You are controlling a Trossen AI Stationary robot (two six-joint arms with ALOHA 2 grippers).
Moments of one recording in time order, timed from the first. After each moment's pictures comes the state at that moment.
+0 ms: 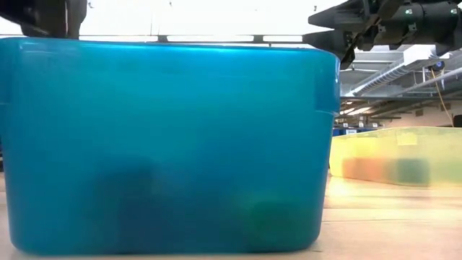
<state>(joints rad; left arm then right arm) -0.73 1.78 1.14 -0.48 0.00 -1.35 0.14 1.02 0.33 0.69 0.21 0.14</state>
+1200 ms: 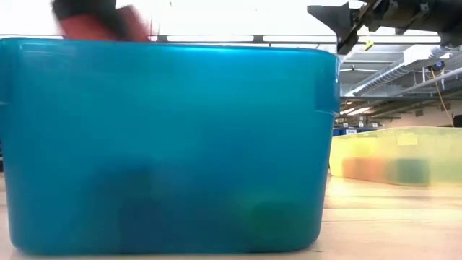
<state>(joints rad) -0.65 1.74 1.32 -0.66 -0.44 -0.99 0.23 1.02 0.34 0.78 0.19 0.16</state>
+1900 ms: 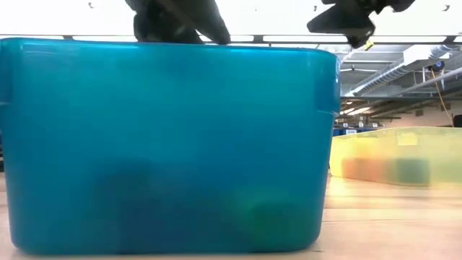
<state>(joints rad) -0.52 1.75 1.32 -0.51 -0.65 -0.68 0.55 1.36 0.78 0.07 0.48 0.37</state>
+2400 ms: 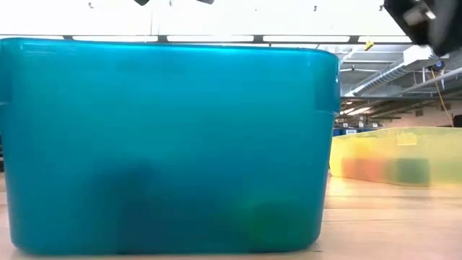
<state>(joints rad) -0.58 1.63 1.32 -0.43 -0.77 -0.63 0.80 1.75 1.08 -0.23 0.38 0.44</state>
